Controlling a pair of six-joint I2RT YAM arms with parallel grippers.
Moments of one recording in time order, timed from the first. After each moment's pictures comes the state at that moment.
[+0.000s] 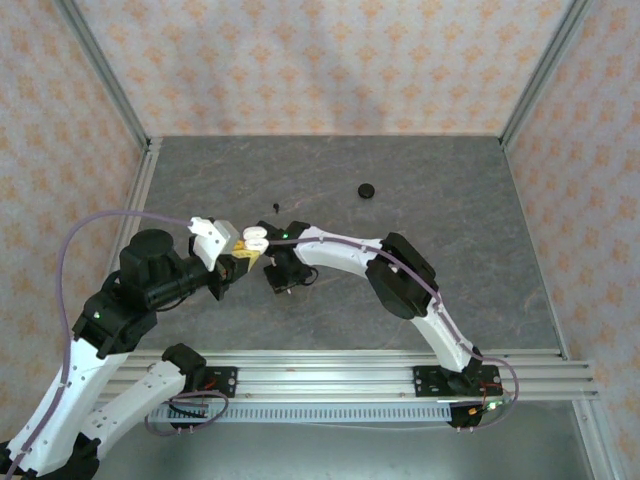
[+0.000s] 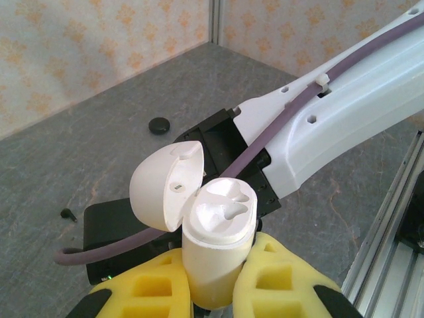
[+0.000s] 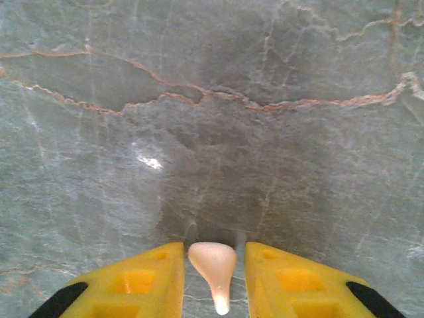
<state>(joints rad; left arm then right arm) -0.47 0.64 1.02 -0.77 0.31 0.09 1.01 2.24 1.78 -0.93 -0.08 0.50</state>
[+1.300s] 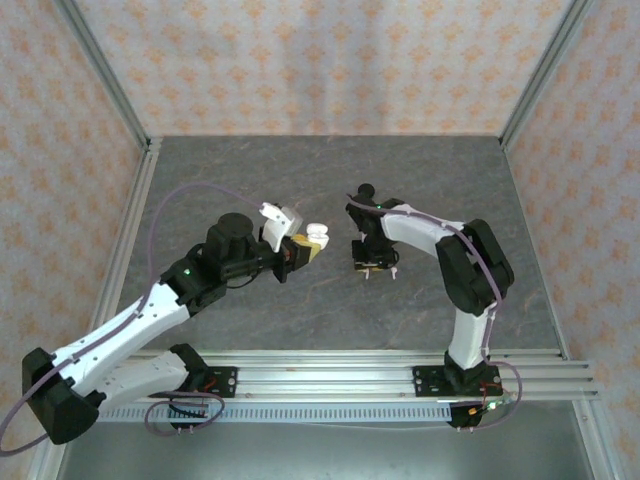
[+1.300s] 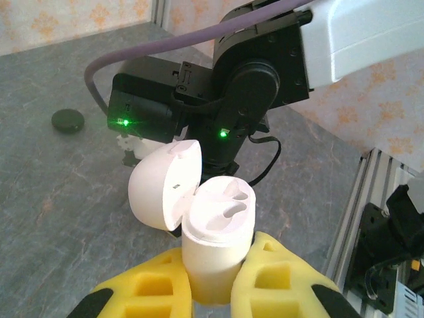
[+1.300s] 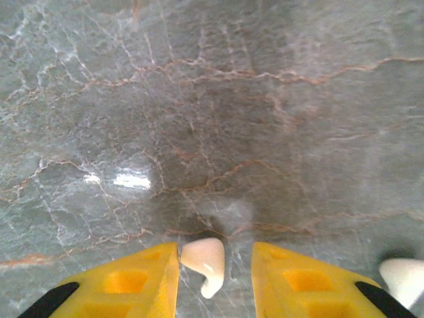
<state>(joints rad) -0.69 0.99 0.84 -0.21 0.29 -0.19 0.55 1.86 1.25 -0.89 -0.07 0.49</state>
